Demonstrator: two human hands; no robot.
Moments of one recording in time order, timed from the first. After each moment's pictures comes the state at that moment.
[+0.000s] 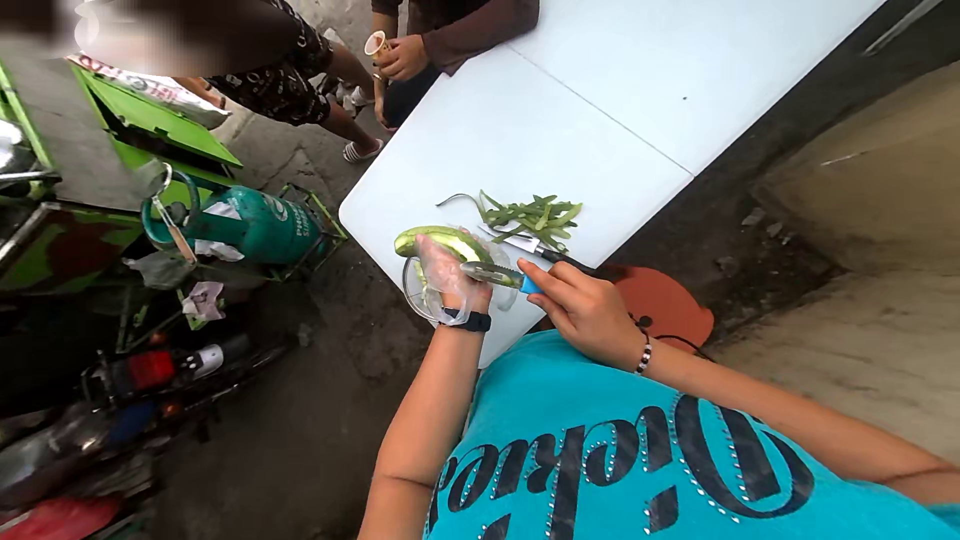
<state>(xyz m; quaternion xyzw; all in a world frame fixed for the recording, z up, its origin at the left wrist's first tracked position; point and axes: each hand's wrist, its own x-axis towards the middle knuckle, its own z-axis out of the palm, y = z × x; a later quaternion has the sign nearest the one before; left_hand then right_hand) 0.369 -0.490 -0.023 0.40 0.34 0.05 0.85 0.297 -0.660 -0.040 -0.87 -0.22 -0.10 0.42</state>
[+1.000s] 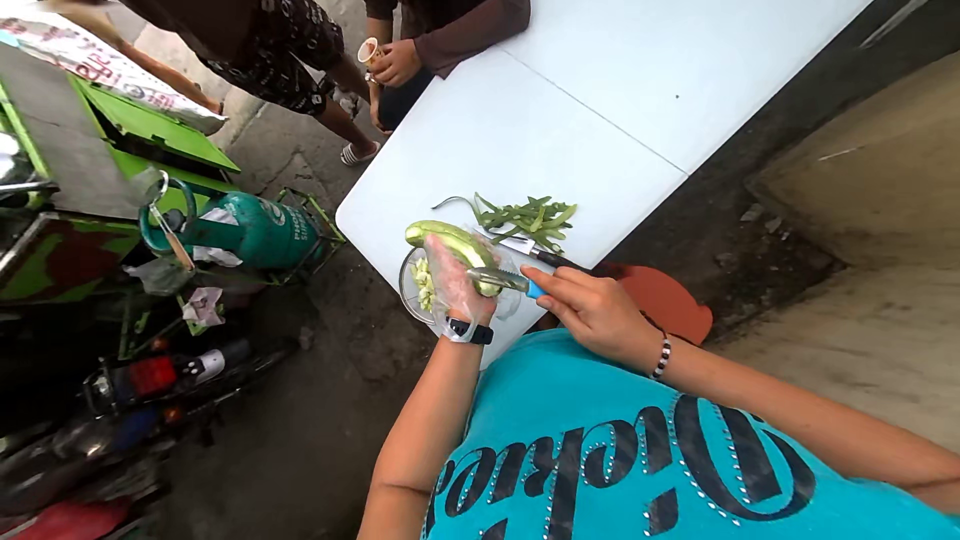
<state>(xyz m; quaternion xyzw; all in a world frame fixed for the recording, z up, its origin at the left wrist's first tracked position) 0.350 -0.489 -0.040 0.43 0.21 -0.07 0.87 0.302 -0.686 -0.038 -0.87 -0.23 -0.02 0.44</state>
